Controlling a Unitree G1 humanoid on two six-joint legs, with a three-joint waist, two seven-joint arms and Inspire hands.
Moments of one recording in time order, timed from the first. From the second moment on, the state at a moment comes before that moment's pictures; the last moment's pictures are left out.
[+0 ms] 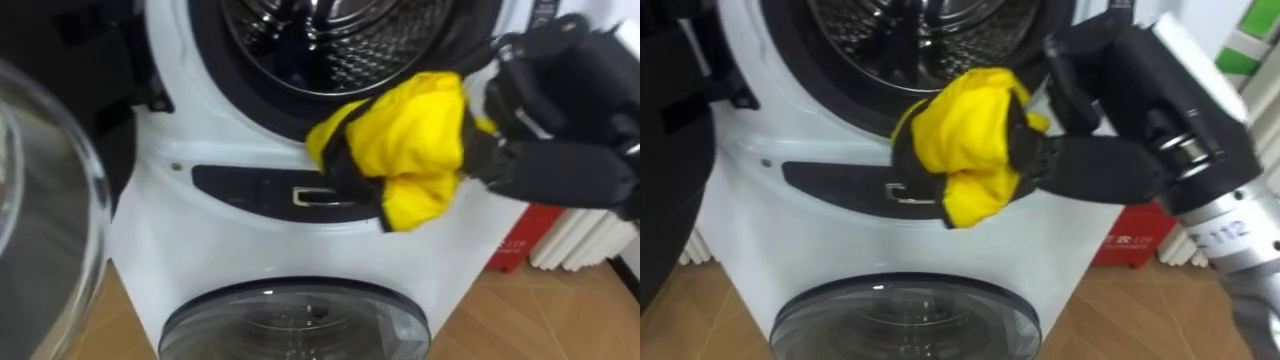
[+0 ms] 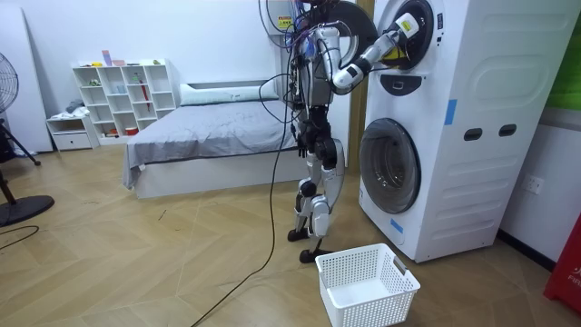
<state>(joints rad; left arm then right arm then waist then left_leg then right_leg) 0.27 0.25 0.15 1.12 0.15 0.01 0.15 -0.03 -0.50 -0.30 -0.61 0.35 0.06 0.37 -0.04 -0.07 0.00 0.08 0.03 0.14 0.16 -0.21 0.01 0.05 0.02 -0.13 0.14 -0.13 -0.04</state>
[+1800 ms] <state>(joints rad) 0.12 0.29 -0.10 1.11 0.07 0.04 0.12 0.26 -0.50 -0.32 0.19 0.23 0.13 0.28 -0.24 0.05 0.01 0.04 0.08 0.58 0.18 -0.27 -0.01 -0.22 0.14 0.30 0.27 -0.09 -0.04</state>
